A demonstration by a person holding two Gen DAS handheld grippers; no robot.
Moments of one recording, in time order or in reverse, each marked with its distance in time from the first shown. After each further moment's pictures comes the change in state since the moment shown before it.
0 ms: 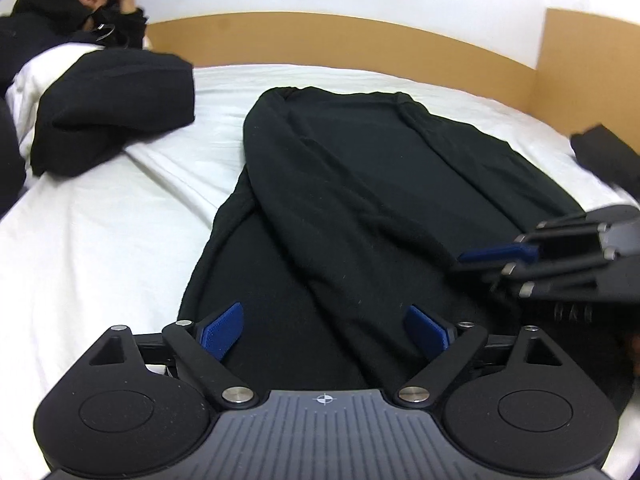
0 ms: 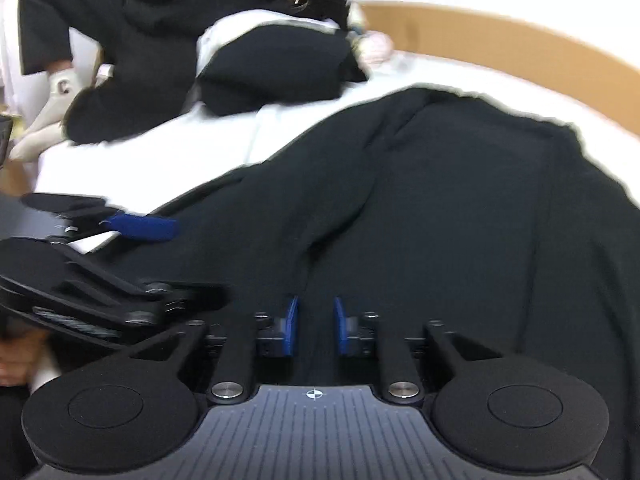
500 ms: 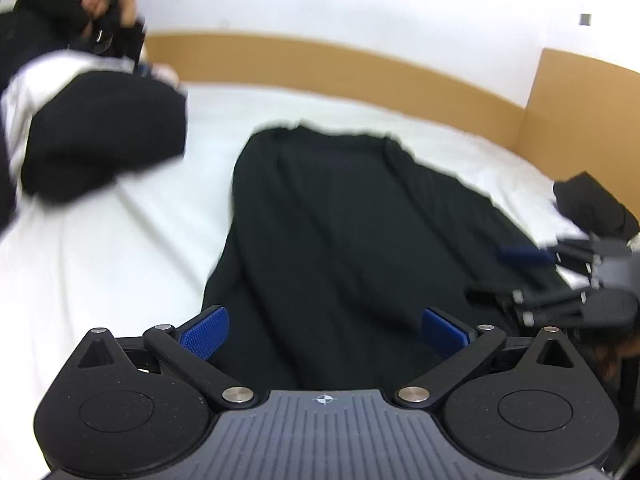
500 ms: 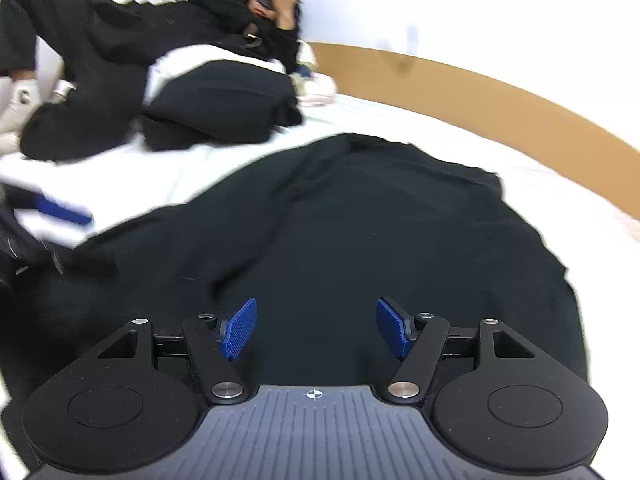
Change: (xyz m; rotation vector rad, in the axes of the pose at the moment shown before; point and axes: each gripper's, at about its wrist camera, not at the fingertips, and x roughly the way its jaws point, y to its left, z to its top) left arm -0.011 0.007 0.052 -0.077 -0.092 -0.081; right arm -0.036 -0.038 0.002 -0.059 -0.097 -0.183
